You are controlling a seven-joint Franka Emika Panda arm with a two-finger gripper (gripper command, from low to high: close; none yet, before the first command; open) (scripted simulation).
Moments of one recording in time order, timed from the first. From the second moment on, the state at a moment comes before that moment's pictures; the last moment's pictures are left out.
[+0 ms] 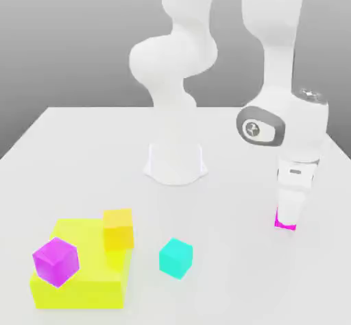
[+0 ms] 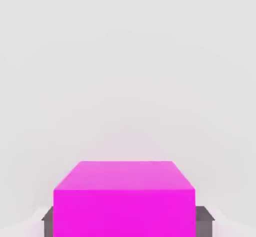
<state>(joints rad) 0.78 0.26 0.03 -2.85 -0.20 3.11 0.58</state>
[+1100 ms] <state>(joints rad) 0.22 -0.29 -0.32 -2.77 -0.14 2.49 0.13</state>
